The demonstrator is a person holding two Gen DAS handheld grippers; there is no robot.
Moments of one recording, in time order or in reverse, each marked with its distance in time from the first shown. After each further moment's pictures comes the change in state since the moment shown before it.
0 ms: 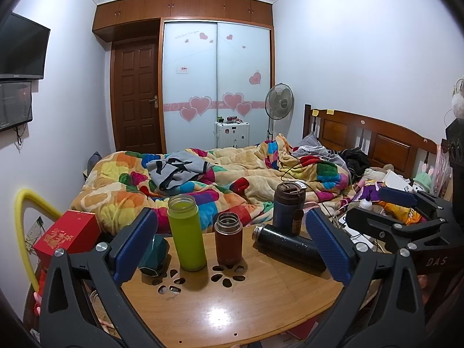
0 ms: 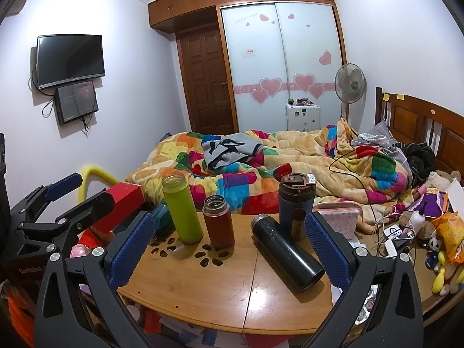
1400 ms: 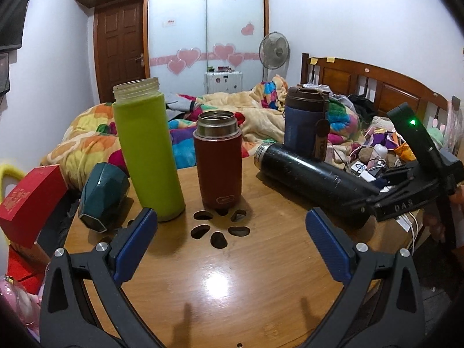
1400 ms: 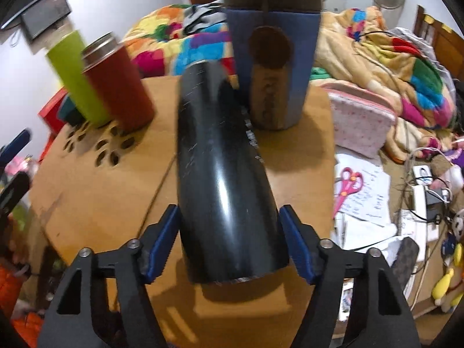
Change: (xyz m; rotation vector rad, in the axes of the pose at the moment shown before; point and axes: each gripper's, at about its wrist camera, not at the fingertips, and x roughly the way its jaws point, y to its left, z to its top) left arm 0.138 -0.003 -0.131 0.039 0.199 -0.048; right arm 0.204 -0.127 -0.107 -0.062 0.637 0.089
